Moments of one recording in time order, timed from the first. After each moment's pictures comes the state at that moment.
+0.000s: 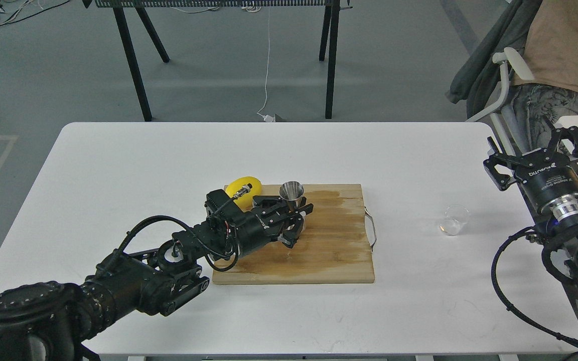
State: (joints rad) left arm -0.69 -0.04 -0.24 -0.50 1.94 0.49 -0.49; right arm 0.30 -0.41 1.30 0.89 0.20 0.49 -0.02
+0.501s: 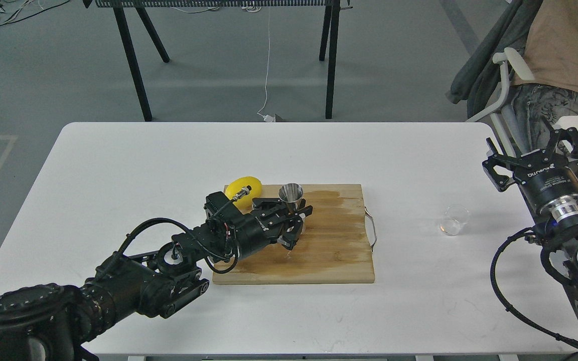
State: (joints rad) left arm -0.68 -0.04 -0.25 -0.51 1.94 0.49 -0.49; right arm 0.29 -0.40 1.30 0.88 0.20 0.49 -0.02
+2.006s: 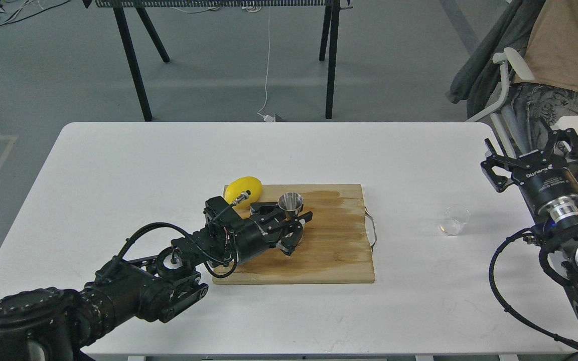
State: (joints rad) left arm -0.66 -0.04 -0.24 -0.50 1.94 0.49 -0.49; right arm 0.29 -0.40 1.30 0.88 0.20 0.49 -0.02
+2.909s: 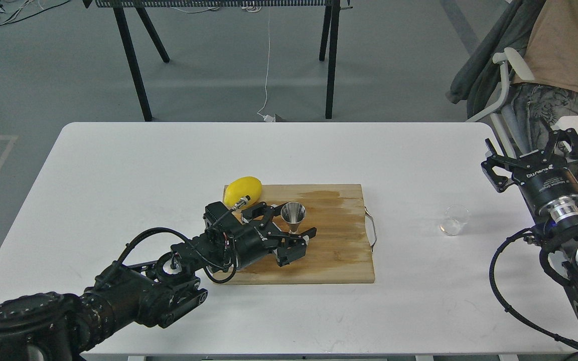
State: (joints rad) left arm -0.64 -0.04 -0.24 -0.51 1.94 0.49 -0.49; right arm 0.29 -0.40 1.30 0.88 0.20 0.49 -0.02
